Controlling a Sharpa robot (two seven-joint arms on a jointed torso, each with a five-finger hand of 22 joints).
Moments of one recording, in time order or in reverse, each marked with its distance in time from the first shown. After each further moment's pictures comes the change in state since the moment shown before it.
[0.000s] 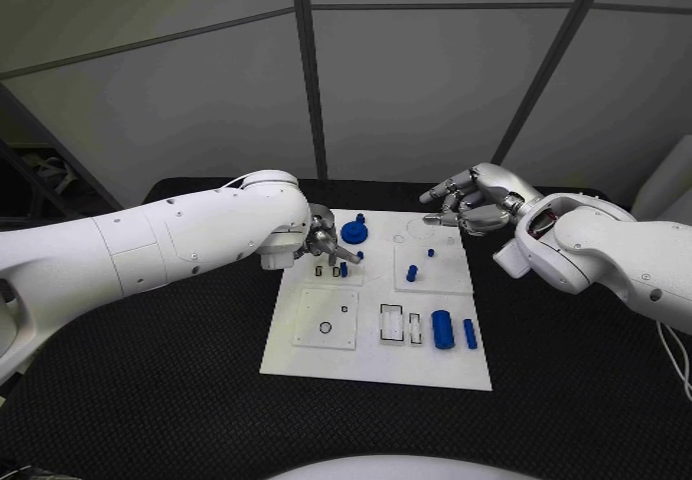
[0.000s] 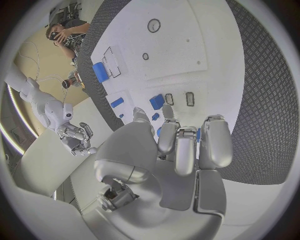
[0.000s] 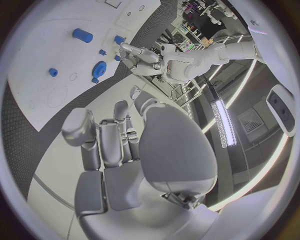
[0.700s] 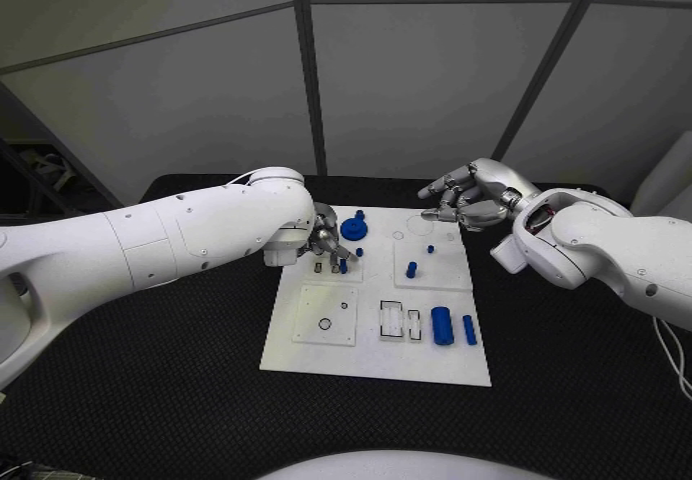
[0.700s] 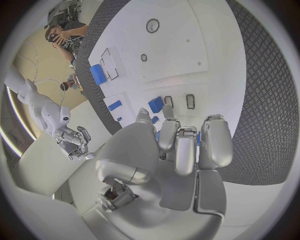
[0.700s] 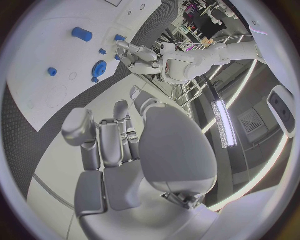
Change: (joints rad) left arm 0.000 0.032 -0.011 -0.035 0.000 0.028 -0.008; left_hand 0.043 0.016 0.007 -0.001 0.185 -0.011 0.001 -0.024 -0.027 -0.013 -0.001 -0.031 -0.004 -0.001 0.001 -0.005 0.000 0.000 0.000 0.000 -0.006 -0.011; right arm 0.000 0.009 0.000 -0.004 -0.003 -0.007 -0.006; right_hand 0.000 0.000 0.000 0.000 0.004 0.000 0.000 0.000 0.000 0.000 0.000 0.000 -0.005 0.000 0.000 0.000 0.000 0.000 0.000 0.000 0.000 -0.006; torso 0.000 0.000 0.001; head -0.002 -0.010
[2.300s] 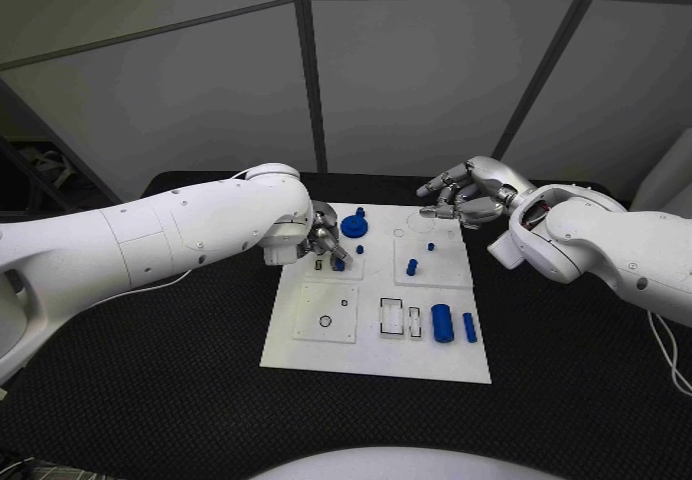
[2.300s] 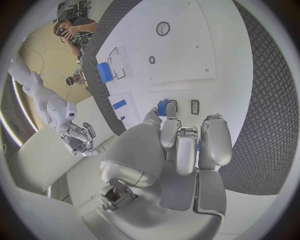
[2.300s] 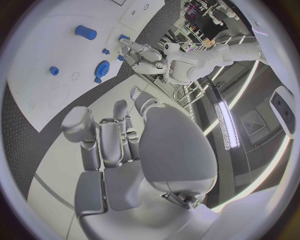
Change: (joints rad) left arm 0.001 -0.011 -0.002 -0.002 0.078 0.003 0.021; left_hand 0.161 0.045 0.132 -0.149 0.109 0.003 -0.007 -0.032 -0.038 -0.017 -0.004 -0.021 0.003 0.000 -0.012 -0.004 0.000 0.000 -0.008 -0.007 -0.004 0.016; right arm 0.000 0.026 0.000 -0.035 -0.011 0.013 -0.016; right_hand -0.004 0.004 0.003 0.003 0.005 0.000 0.000 0.000 0.000 -0.027 0.002 -0.016 -0.024 0.000 0.000 -0.022 0.000 0.000 -0.012 0.003 -0.027 -0.024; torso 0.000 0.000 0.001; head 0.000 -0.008
